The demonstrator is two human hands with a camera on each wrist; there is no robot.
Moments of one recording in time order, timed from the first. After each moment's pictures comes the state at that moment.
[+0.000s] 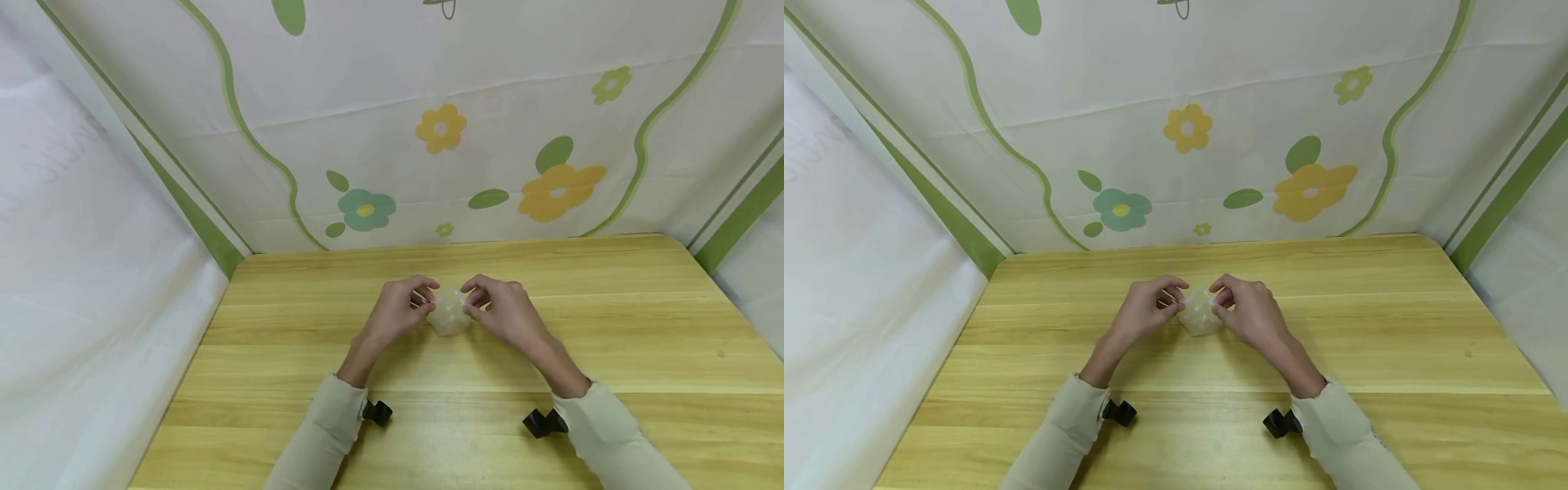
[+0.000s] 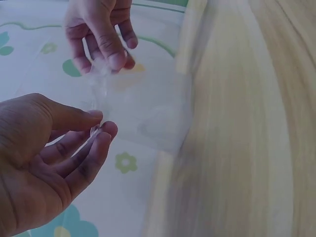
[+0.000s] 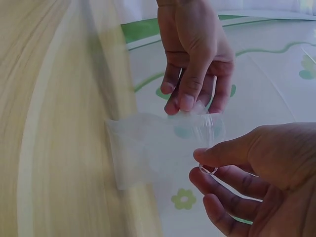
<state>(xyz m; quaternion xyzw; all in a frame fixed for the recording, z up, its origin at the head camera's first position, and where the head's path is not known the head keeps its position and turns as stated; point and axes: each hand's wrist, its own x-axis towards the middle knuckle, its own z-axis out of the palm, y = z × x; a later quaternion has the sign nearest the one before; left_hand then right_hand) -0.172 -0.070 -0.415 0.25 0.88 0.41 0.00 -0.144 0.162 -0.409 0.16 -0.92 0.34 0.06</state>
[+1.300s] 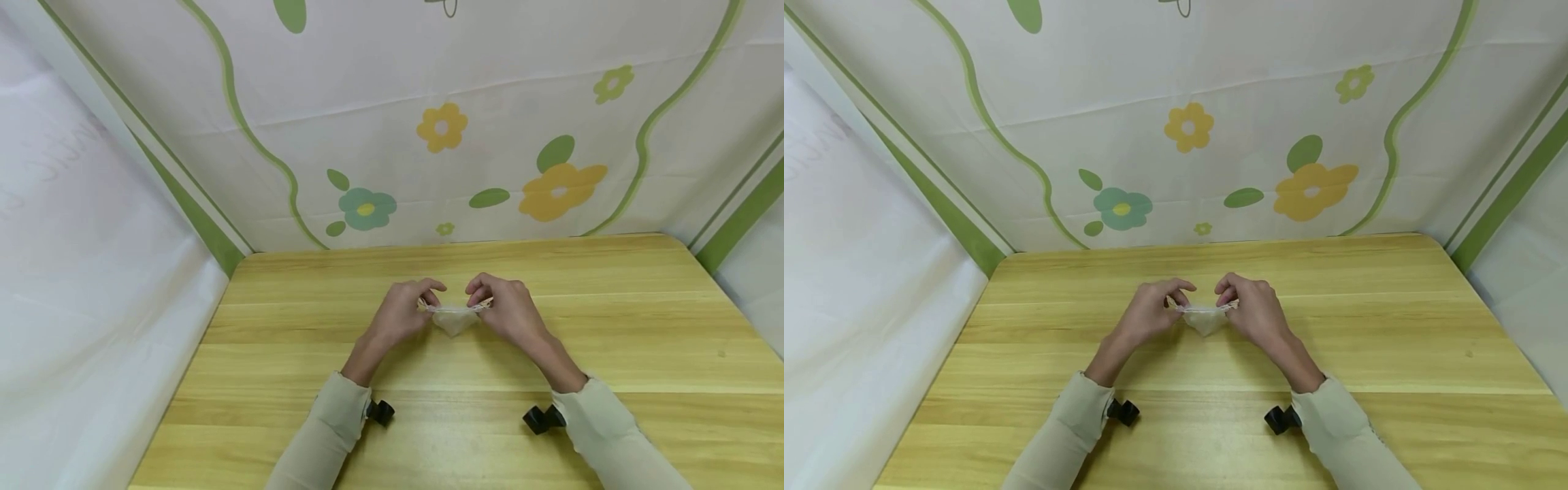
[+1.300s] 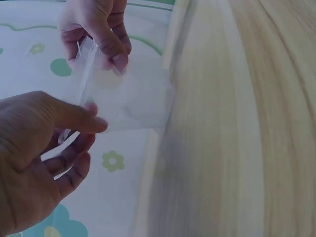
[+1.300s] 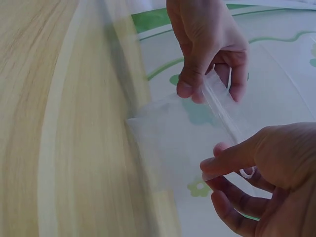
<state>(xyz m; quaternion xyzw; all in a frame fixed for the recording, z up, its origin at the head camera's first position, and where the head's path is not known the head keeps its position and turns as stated) -0.175 -0.064 -0.425 0.29 0.90 0.32 -0.02 -0.152 0.165 -0.422 0.14 -0.92 0.35 0.07</state>
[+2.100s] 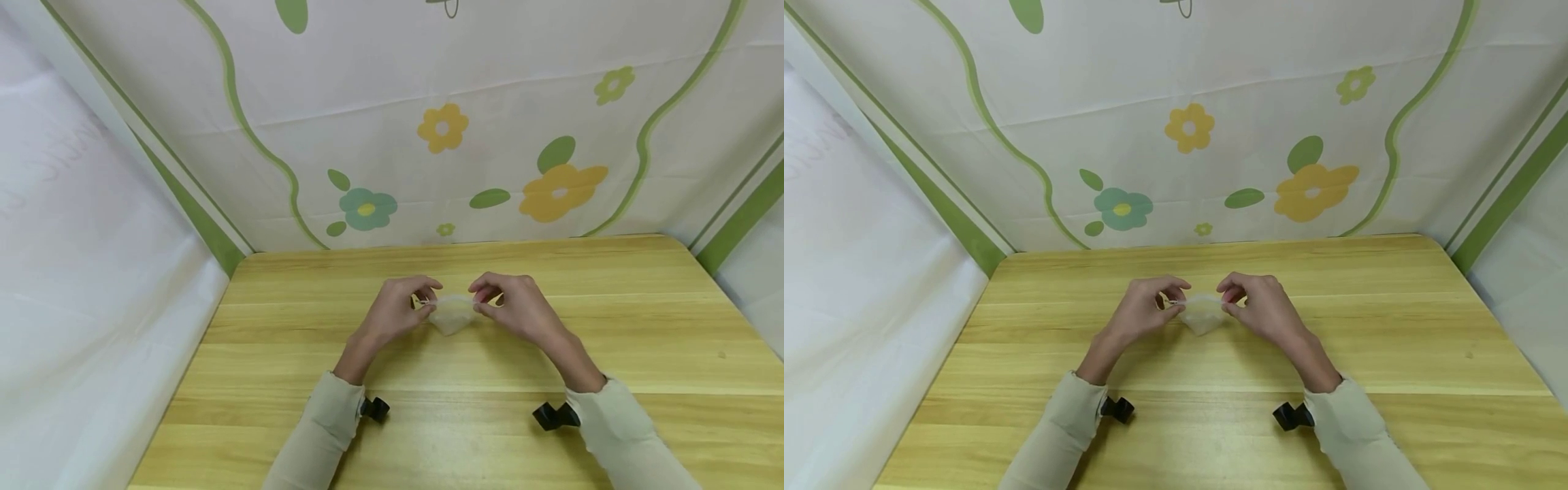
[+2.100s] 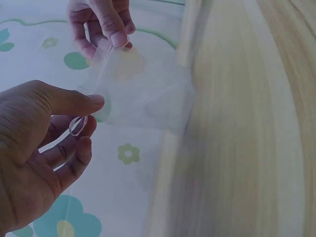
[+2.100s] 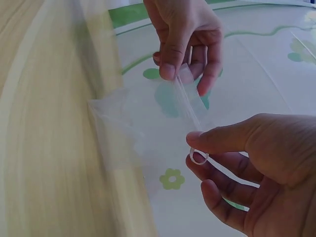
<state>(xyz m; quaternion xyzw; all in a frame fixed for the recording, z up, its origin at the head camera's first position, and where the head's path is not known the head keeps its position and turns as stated) -0.177 -0.077 -0.416 0.34 0.87 0.36 -0.06 -0.149 0.182 -0.403 0.19 -0.91 0.35 0.04</state>
